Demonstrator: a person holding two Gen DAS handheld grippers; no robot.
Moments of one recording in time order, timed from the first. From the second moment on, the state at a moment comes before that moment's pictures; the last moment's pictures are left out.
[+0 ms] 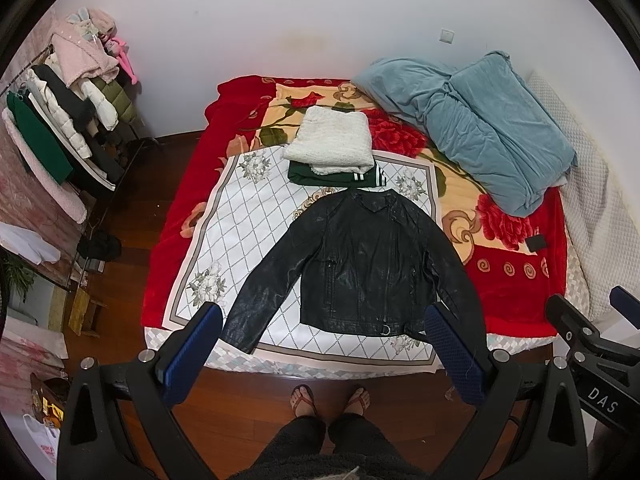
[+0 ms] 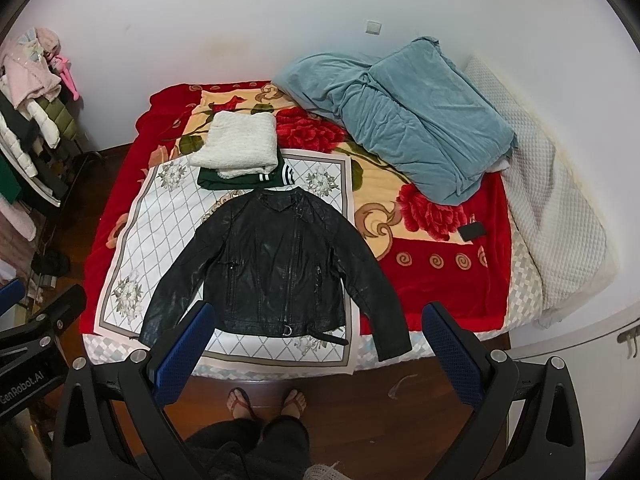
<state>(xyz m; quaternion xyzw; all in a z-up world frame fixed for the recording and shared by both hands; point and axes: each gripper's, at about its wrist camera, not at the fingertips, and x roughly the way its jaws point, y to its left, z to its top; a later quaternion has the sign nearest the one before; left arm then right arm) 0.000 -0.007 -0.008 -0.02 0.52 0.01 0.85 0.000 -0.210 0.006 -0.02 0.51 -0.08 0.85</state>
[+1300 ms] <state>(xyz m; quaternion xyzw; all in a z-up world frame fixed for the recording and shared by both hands) 0.007 -0.010 0.003 -0.02 0.51 0.01 0.86 0.005 -0.210 0.014 -0.02 0.51 -0.08 0.86</state>
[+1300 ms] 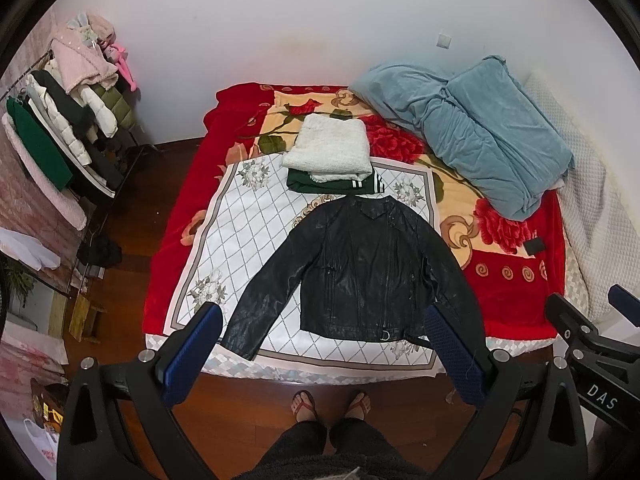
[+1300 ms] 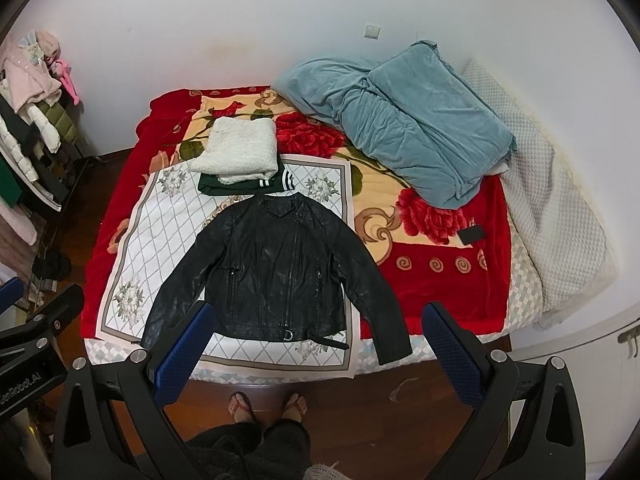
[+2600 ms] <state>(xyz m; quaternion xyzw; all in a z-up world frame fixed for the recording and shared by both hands) 0.120 -0.002 -0.151 0.03 0.49 0.08 0.87 0.047 -0.362 -0.230 0.27 0.53 -0.23 0.77</state>
